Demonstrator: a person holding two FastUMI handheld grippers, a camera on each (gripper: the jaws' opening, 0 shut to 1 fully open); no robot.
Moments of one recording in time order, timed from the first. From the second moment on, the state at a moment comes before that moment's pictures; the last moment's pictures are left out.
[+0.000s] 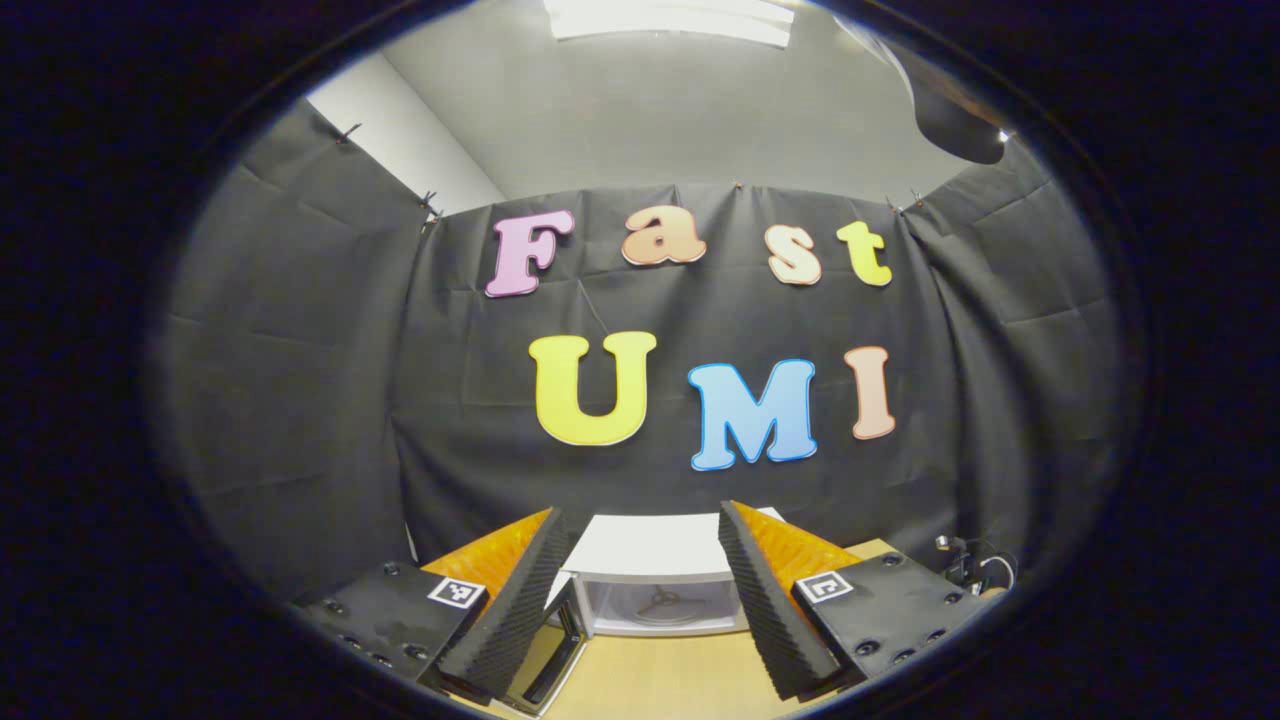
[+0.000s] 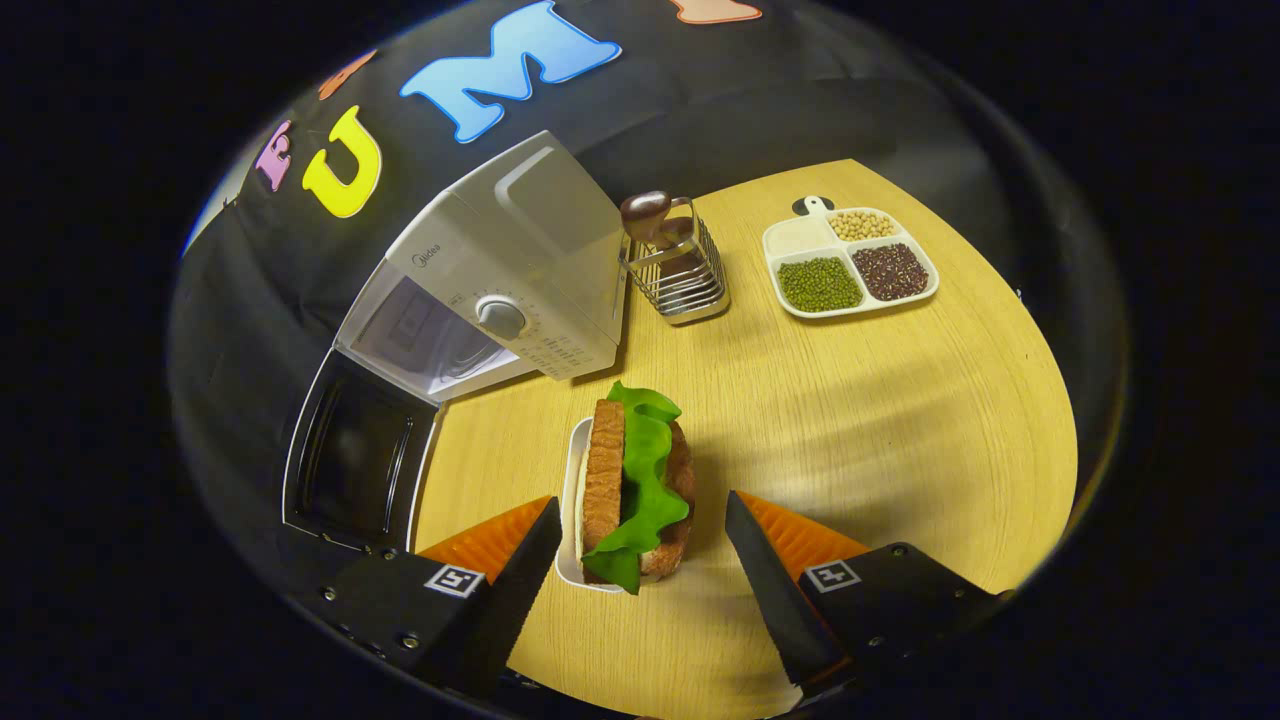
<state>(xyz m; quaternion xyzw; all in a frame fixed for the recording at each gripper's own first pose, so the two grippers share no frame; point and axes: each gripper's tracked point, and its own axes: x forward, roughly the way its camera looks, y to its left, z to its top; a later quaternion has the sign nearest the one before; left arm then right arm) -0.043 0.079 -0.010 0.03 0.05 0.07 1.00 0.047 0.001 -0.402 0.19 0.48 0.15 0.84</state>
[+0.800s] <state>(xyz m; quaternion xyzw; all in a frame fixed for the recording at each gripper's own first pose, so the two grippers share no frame) -0.040 0.196 -0.019 -0.01 0.04 0.04 1.00 0.035 0.062 -0.337 0.23 0.42 0.12 0.87</state>
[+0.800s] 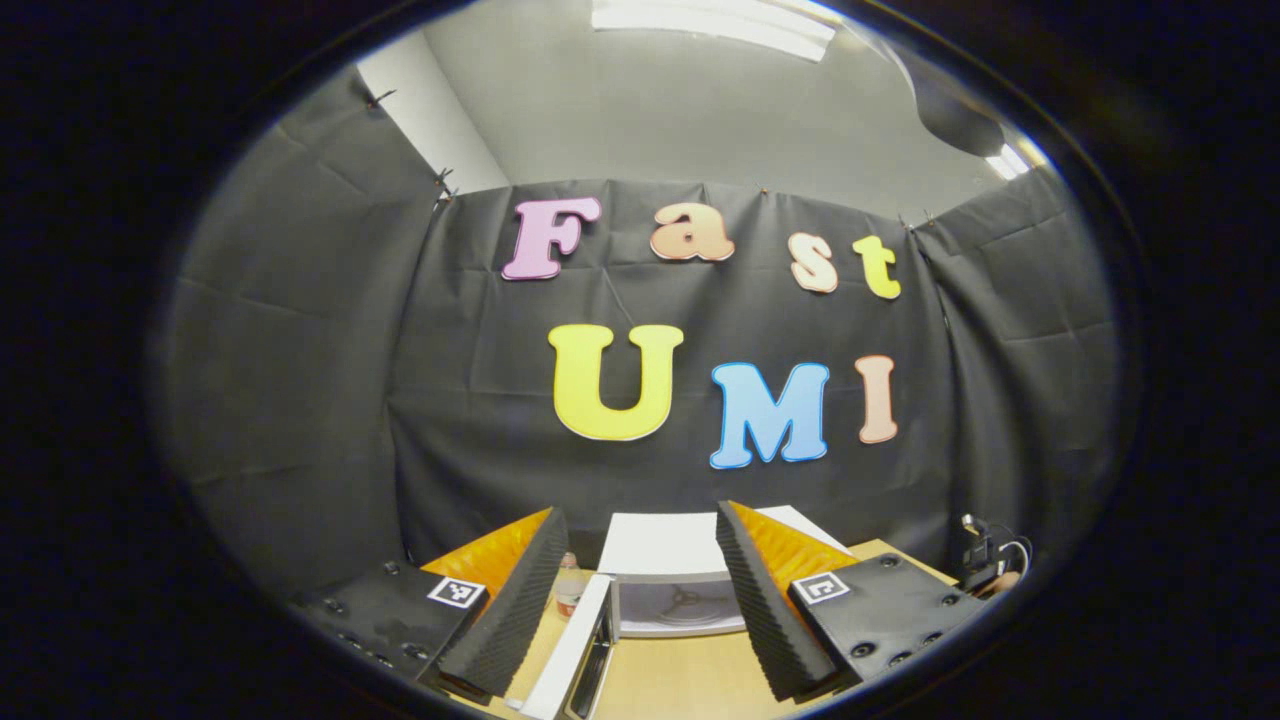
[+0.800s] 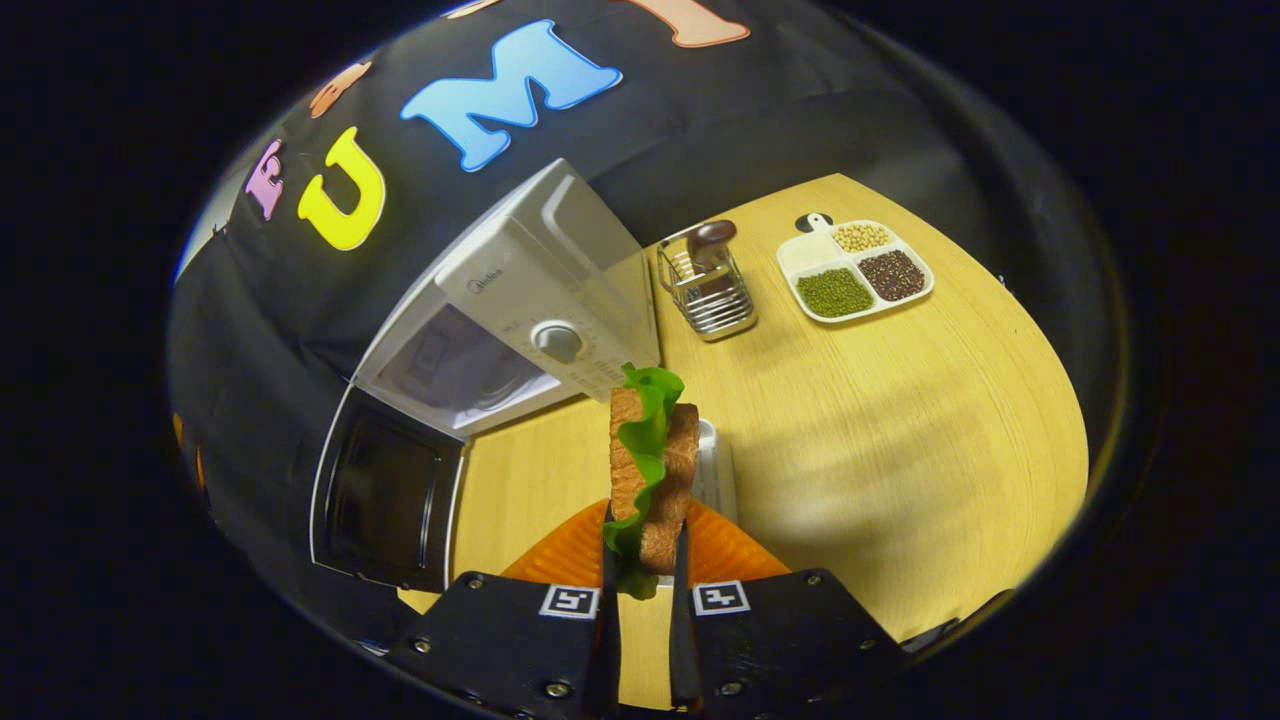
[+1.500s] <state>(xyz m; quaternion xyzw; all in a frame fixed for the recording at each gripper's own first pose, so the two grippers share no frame) -0.034 0.265 -0.015 0.01 0.04 -0.01 1.00 0.064 0.217 -0.284 0.41 0.31 0.13 0.85</state>
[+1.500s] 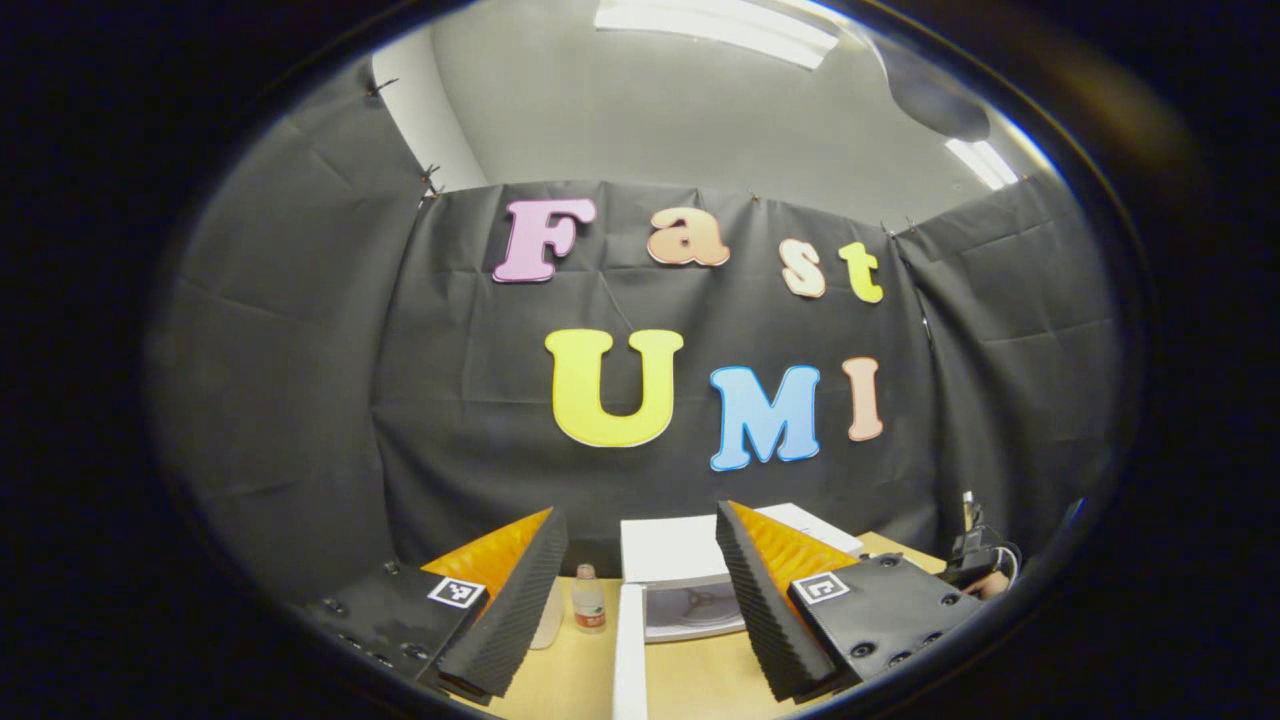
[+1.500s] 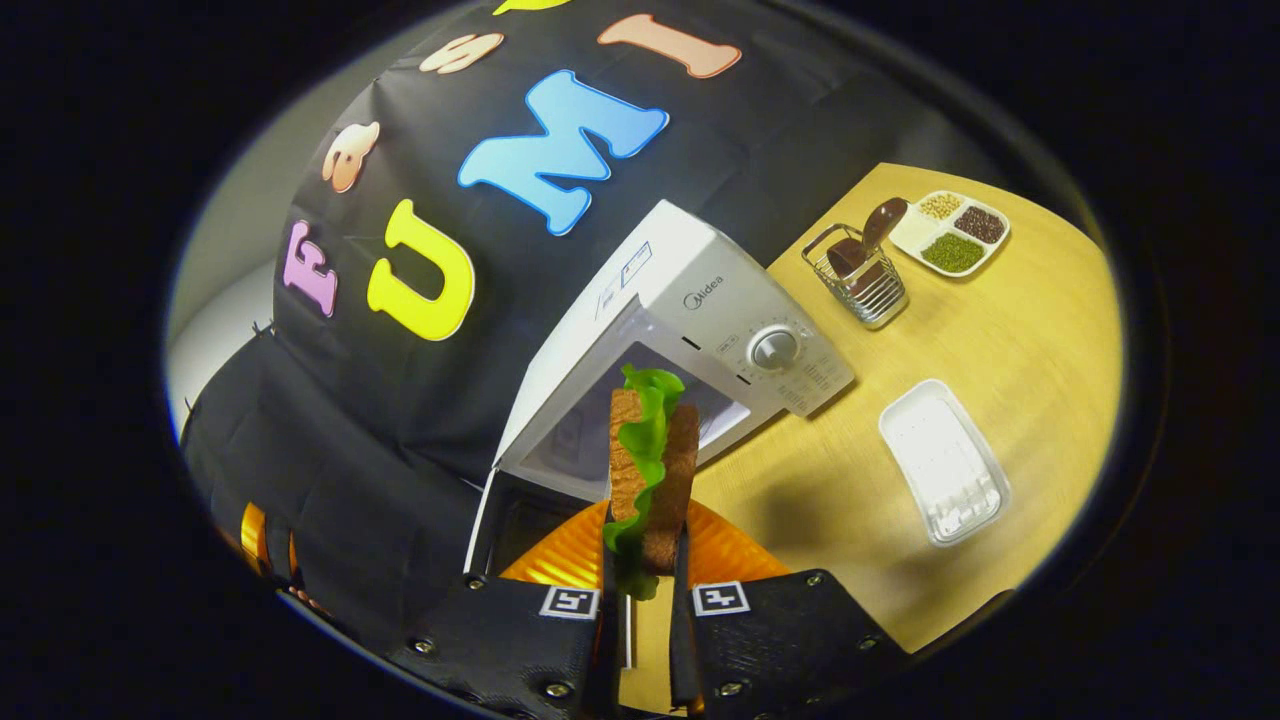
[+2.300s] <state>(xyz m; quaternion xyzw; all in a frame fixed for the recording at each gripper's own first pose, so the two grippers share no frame) -0.028 0.322 -0.042 0.02 0.09 0.00 1.00 0.223 0.308 -0.357 0.62 0.21 -0.05 0.76</state>
